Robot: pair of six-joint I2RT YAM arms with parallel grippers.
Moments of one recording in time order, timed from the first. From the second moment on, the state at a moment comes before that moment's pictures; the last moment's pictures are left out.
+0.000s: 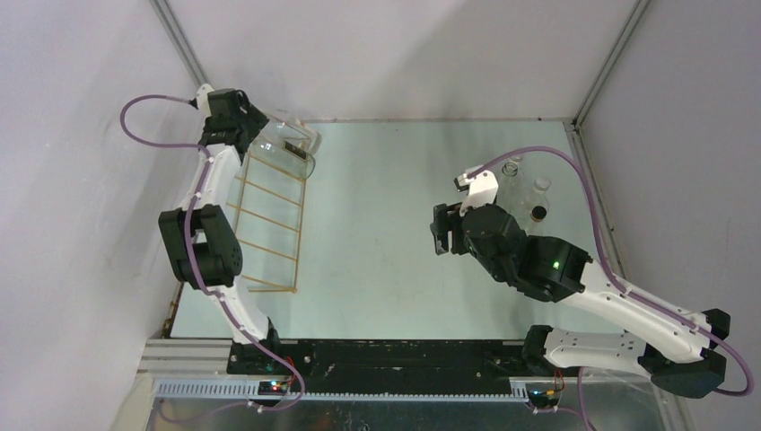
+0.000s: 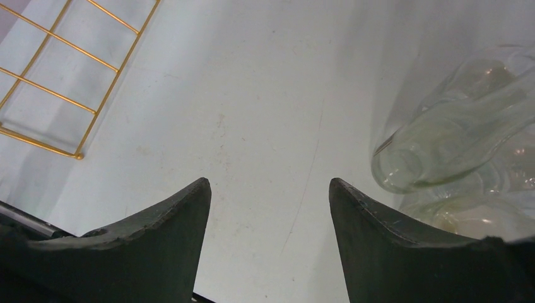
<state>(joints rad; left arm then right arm) 0.12 1.80 1.58 -0.28 -0.18 -0.67 1.09 1.00 1.16 -0.67 0.61 0.44</state>
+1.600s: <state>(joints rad) 0.13 1.98 1.74 -0.30 -0.42 -0.65 0.96 1.10 1.13 -0.66 0.52 0.41</state>
